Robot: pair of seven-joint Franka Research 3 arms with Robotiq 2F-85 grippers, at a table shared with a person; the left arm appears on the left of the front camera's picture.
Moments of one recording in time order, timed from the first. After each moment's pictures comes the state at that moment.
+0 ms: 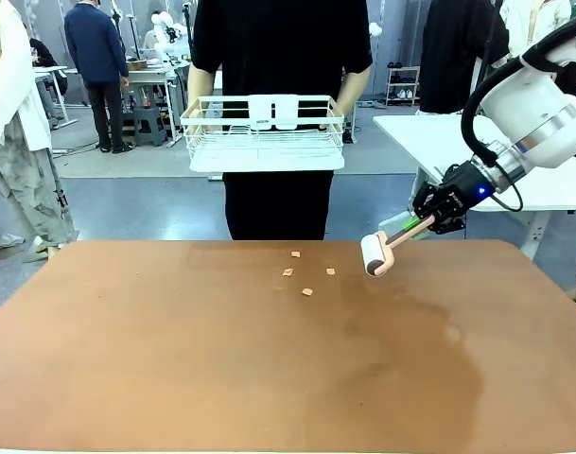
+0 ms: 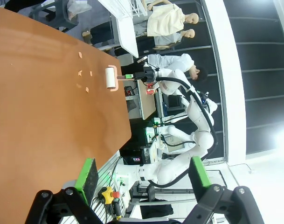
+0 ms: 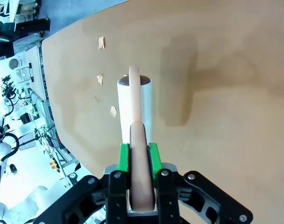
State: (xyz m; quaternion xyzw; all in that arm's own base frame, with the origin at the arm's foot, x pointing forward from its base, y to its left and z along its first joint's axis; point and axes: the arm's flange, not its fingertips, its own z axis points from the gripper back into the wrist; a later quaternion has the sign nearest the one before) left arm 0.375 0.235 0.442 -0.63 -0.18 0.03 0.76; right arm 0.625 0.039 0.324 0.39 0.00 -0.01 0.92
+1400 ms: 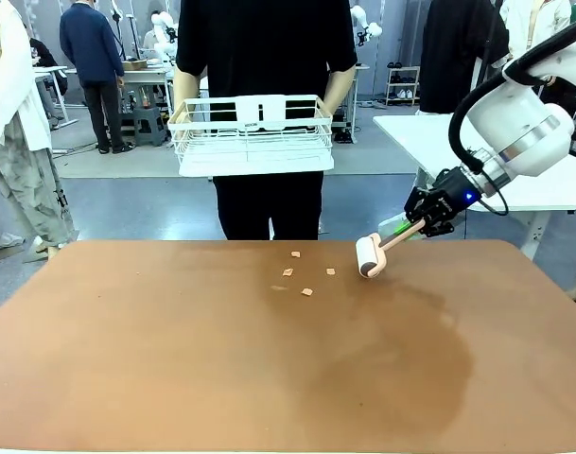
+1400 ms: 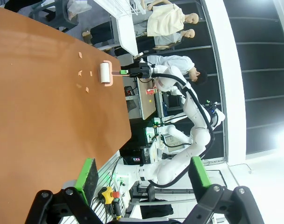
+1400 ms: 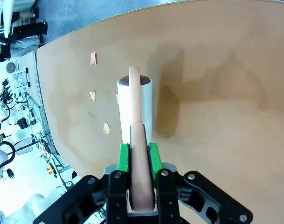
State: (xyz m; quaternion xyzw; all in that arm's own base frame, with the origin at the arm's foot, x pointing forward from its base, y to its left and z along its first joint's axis) left arm 0.375 0.235 0.442 -0.63 -0.18 0.03 0.76; right arm 0.651 0.046 0.302 0.39 -0.01 -0.01 0.92
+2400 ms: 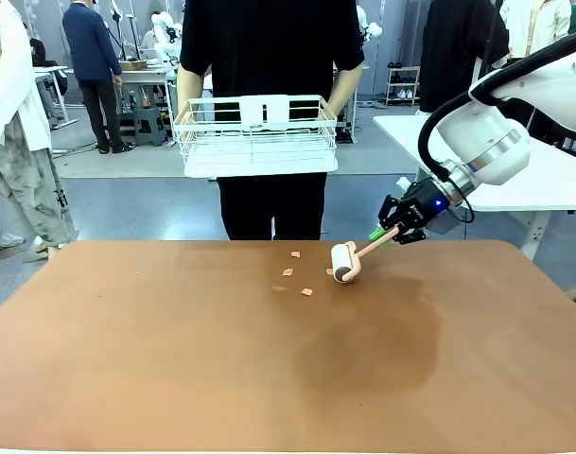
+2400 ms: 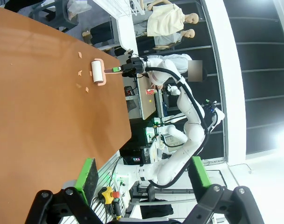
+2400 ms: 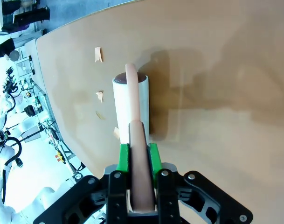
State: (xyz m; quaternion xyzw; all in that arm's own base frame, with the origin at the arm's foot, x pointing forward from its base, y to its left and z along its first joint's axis) left arm 0.375 0.235 0.442 -0.63 -0.18 0.03 0.76; right arm 0.681 0.096 0.276 0.40 0.06 -0.01 0.91
